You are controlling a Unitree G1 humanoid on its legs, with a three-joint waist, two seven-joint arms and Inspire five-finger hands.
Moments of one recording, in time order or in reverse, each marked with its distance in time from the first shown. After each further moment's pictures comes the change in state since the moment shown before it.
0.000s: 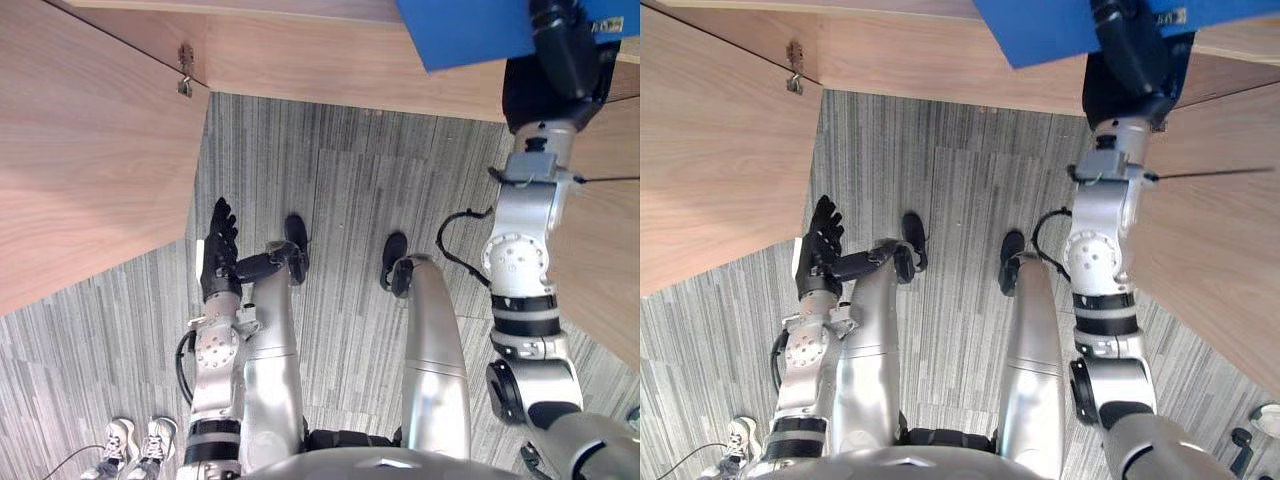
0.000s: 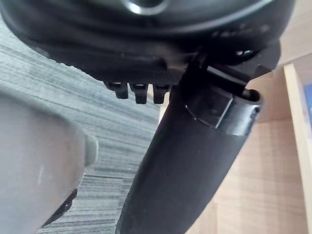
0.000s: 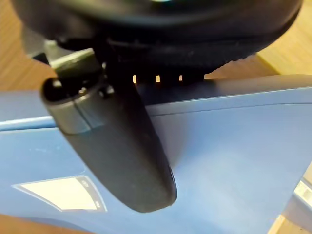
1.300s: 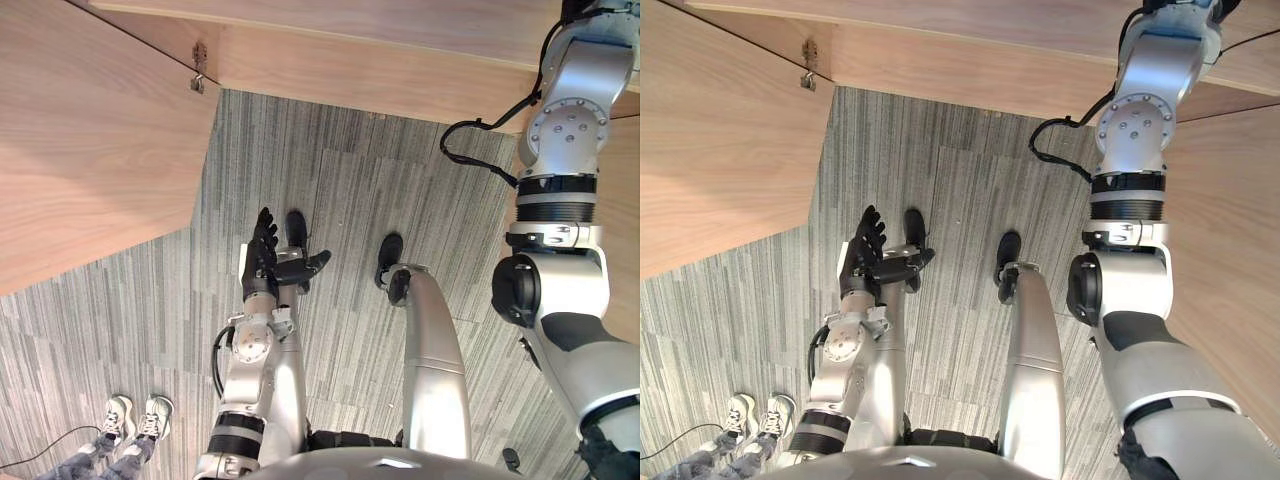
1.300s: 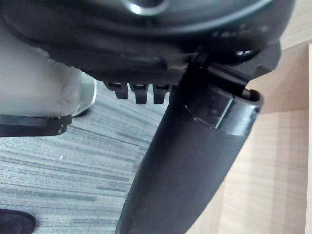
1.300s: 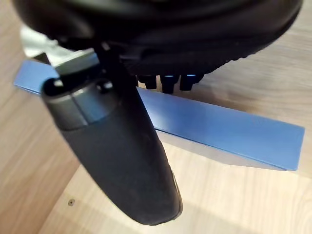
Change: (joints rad) left arm -0.021 -0.026 -0.182 0.048 -0.047 0.032 0.058; right arm -0.519 -0.096 -0.132 0.471 0.217 -0.026 -0.308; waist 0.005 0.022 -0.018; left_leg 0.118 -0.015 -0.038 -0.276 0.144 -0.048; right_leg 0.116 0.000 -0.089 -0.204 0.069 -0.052
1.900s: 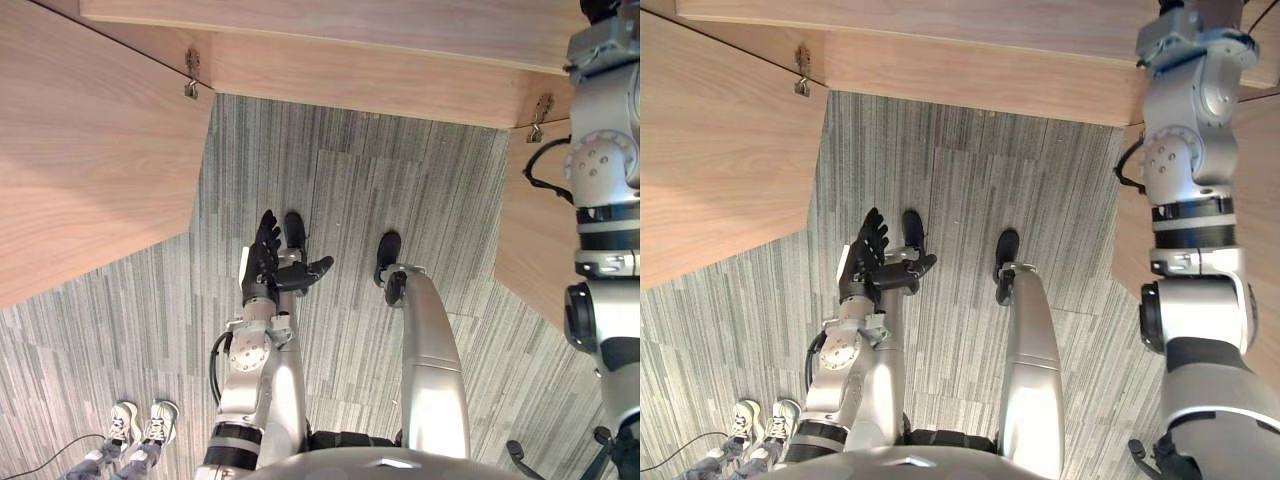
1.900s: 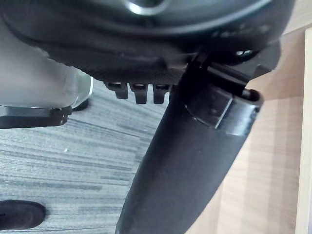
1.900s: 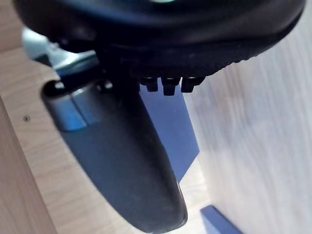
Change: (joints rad) left arm 0.060 0.011 -0.001 -0.051 0.019 0.002 -0.050; right arm 0.218 -0.335 0.229 -0.132 -0.459 0.176 0.219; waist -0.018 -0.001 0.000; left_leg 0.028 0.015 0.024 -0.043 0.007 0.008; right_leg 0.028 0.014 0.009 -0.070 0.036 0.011
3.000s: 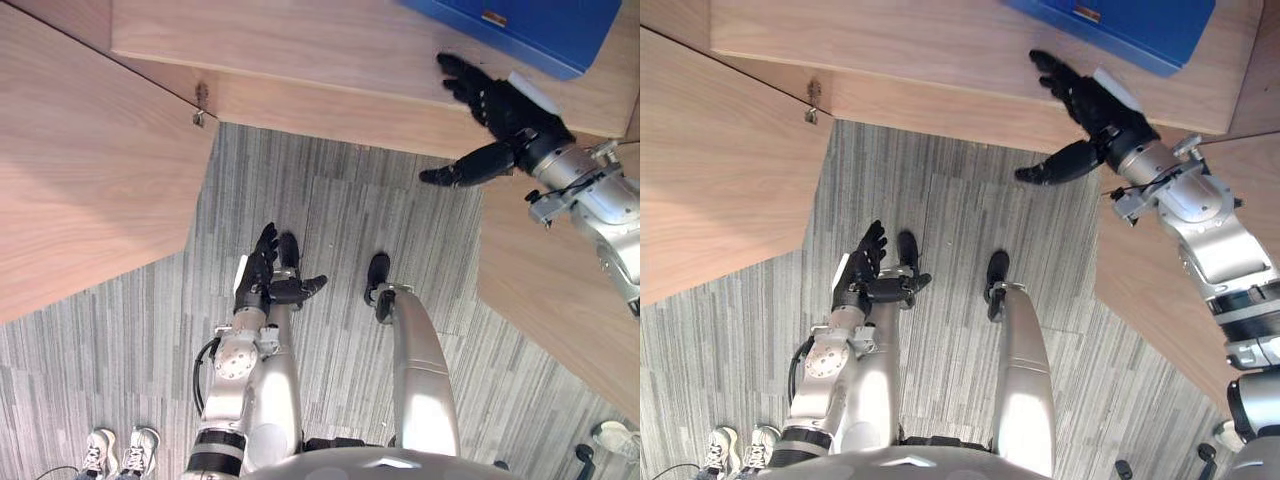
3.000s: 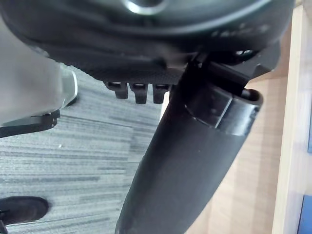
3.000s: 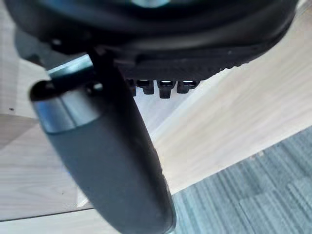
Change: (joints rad) left arm 0.020 0.067 0.037 0.047 0.040 -0.003 -0.110; right arm 0.445 -0.311 0.225 -0.254 -0.313 0.071 0.416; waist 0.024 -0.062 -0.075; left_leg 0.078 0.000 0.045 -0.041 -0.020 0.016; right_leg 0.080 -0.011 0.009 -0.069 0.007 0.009
